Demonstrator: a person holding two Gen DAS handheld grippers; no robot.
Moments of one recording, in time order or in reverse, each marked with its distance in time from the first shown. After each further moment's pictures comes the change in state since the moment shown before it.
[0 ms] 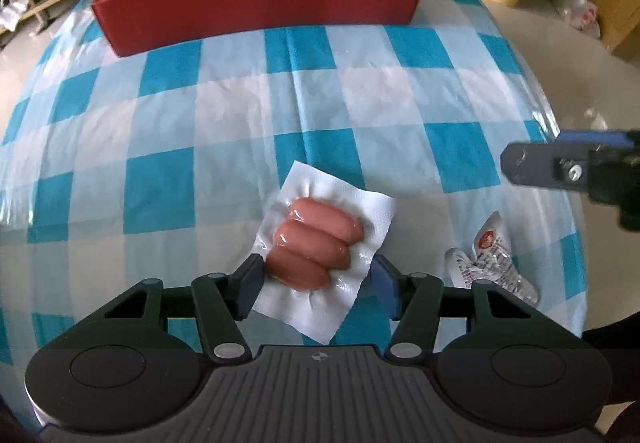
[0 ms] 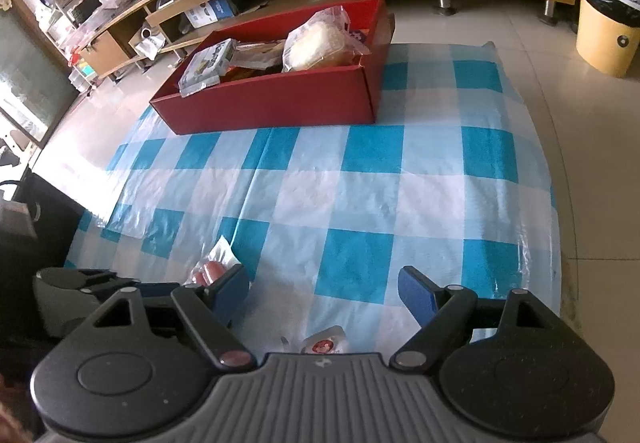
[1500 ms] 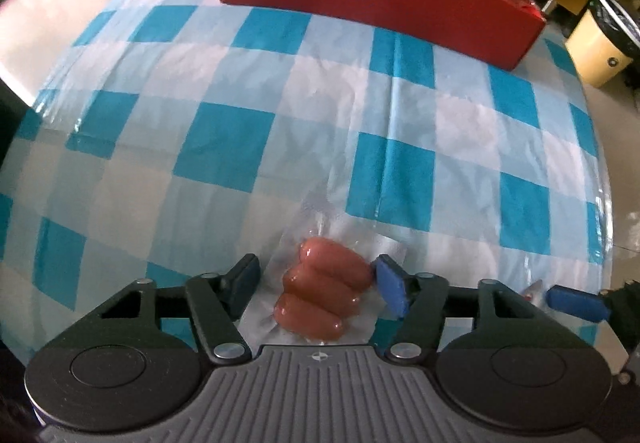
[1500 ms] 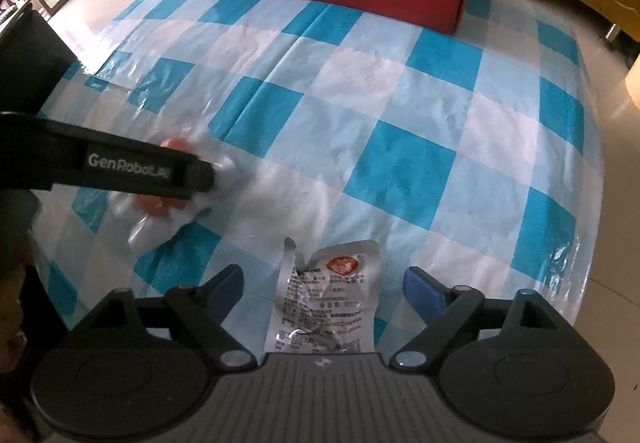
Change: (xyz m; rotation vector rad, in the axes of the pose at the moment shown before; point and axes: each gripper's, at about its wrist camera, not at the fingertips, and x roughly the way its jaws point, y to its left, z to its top) left arm 0.011 0.019 -0.005 -0.336 -0.010 0.095; right arm 0.050 0.034 -0.047 -0.293 0.199 -0.068
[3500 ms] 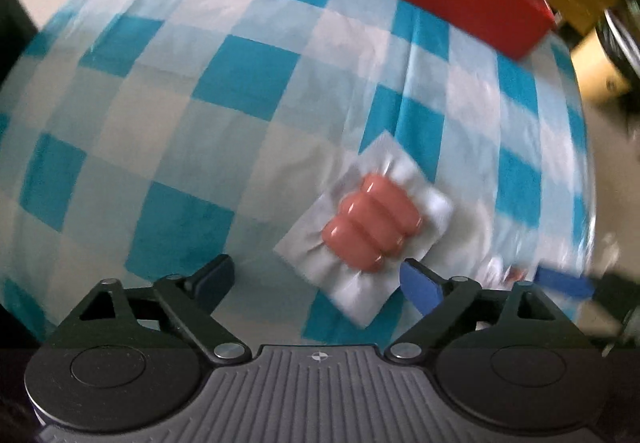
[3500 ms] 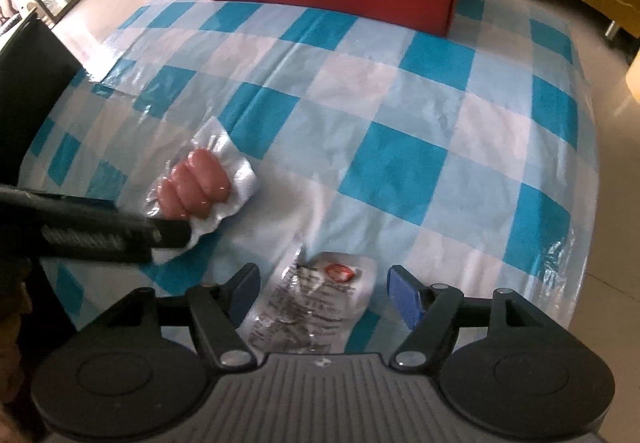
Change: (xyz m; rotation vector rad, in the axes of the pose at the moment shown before) left arm -0.005 0.021 -0.028 -0.157 0.059 -0.074; right arm -0.005 -0.006 -0.002 0.018 -0.004 0.023
